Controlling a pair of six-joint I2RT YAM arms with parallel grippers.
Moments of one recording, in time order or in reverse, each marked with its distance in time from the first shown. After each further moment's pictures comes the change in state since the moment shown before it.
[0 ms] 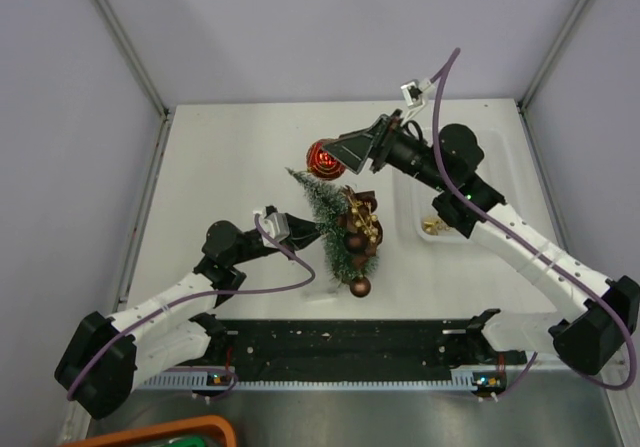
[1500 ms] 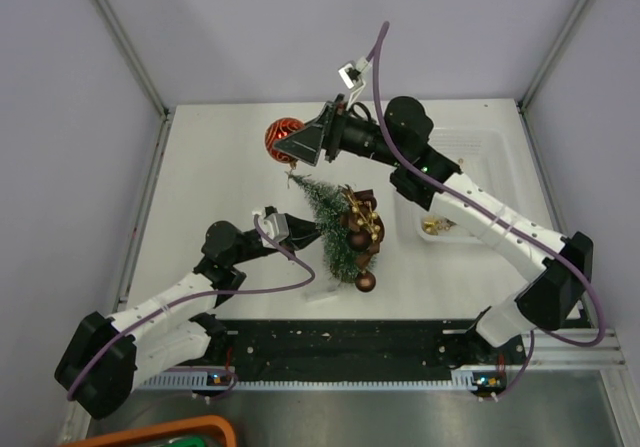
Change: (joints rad) left arm 0.001 -0.001 0.000 0.010 0.008 0.001; right arm 0.120 0.277 0.335 -0.062 -0.108 -0.040
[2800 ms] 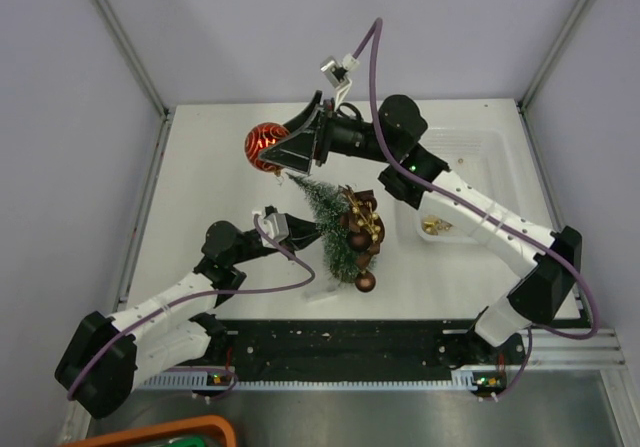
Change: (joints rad) left arm 0.000 0.003 0.000 0.005 0.006 -0.008; right arm 0.059 0.055 0.071 0.133 -0.157 0.047
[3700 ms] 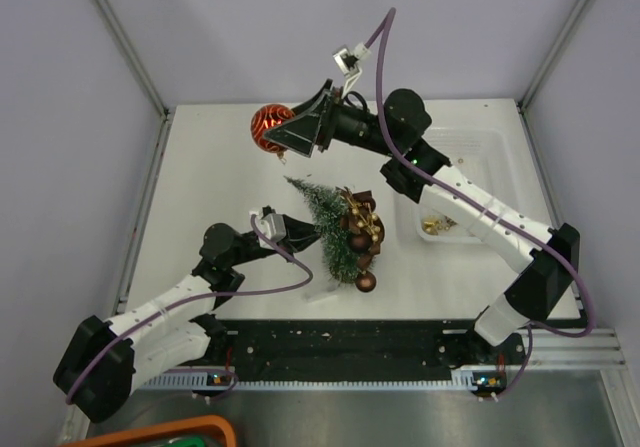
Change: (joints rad) left arm 0.001 -0.027 -0.012 -0.003 0.002 -0.036; right arm -0.045 0.016 0.014 0.027 0.072 0.022
